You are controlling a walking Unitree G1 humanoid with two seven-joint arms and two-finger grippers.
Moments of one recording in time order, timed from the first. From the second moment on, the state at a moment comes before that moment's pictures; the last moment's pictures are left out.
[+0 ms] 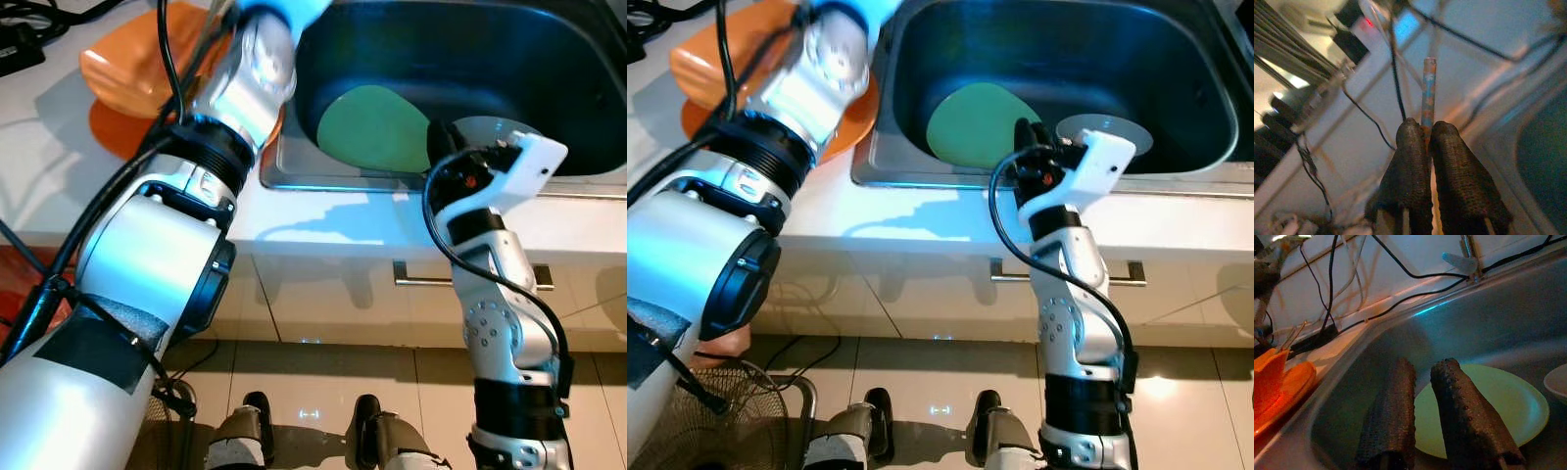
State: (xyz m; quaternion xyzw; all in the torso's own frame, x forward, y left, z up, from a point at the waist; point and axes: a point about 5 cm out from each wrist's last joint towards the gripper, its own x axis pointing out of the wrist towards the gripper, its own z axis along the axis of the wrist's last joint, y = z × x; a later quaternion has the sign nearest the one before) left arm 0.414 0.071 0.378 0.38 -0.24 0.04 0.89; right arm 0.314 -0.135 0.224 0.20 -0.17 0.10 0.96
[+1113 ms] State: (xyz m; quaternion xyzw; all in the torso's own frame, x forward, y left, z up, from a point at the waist) left arm 0.353 0.076 0.397 -0.07 -0.41 -0.20 0.89; right arm 0.340 -0.128 0.216 0.22 -0.16 0.12 0.95
